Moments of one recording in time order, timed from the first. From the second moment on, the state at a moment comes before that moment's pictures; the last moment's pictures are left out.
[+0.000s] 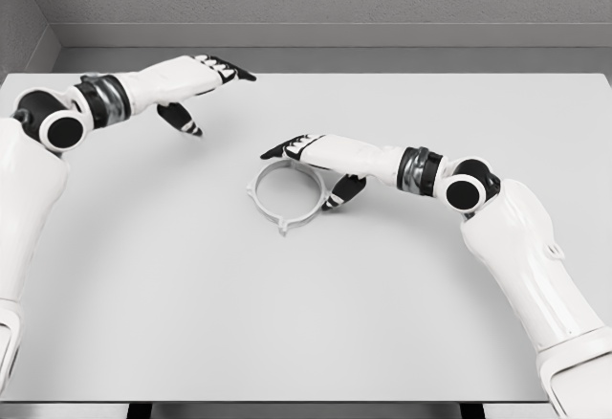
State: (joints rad) left arm -0.76 0.32 -0.27 -1.06 -0.77 -0.61 -0.61; right arm -0.62 -0.21 0.47 -1.10 0.47 -0.61 0.61
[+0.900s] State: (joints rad) left arm -0.71 0.47 -0.28 -1.15 -0.55 -0.61 -0.61; right arm -0.61 -0.27 0.38 -1.10 0.47 -0.61 0.61
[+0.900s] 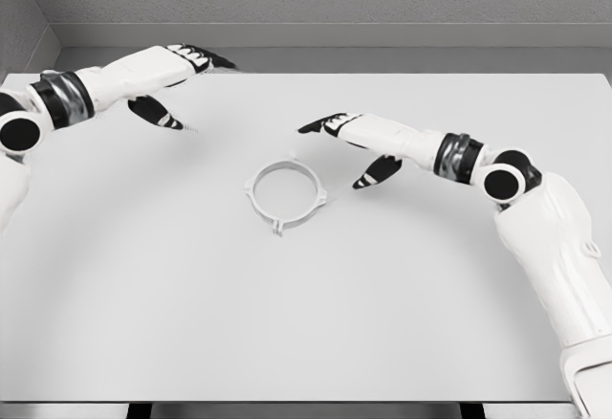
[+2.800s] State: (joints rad) left arm -0.48 0.72 -0.27 -1.33 -0.43 -0.61 -0.61; right arm -0.58 -0.23 0.45 -1.17 0.48 -0.61 0.61
